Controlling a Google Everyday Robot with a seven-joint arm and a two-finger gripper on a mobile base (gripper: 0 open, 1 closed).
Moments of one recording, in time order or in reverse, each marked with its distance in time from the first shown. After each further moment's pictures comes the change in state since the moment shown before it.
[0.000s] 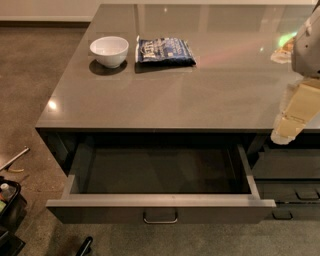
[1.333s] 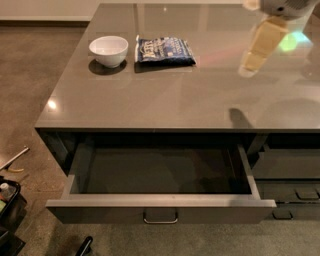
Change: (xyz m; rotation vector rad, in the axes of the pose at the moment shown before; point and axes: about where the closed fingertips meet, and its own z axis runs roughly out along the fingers) arm -0.062 -0.124 -0.002 0.113 -0.145 -0.059
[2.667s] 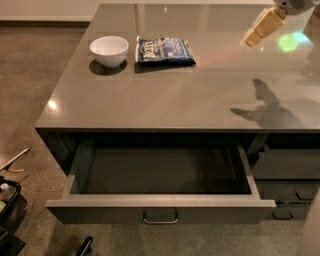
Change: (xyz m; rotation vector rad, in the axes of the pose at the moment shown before) arm 0.052 -0.131 0.042 0.228 -0.171 0.224
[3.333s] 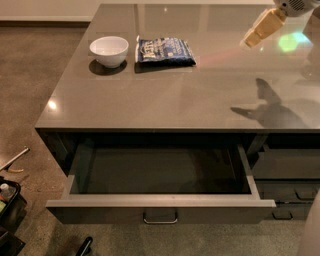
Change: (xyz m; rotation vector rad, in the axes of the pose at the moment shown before) arm 0.006 -0.005 0.004 0.007 -0.002 0.045
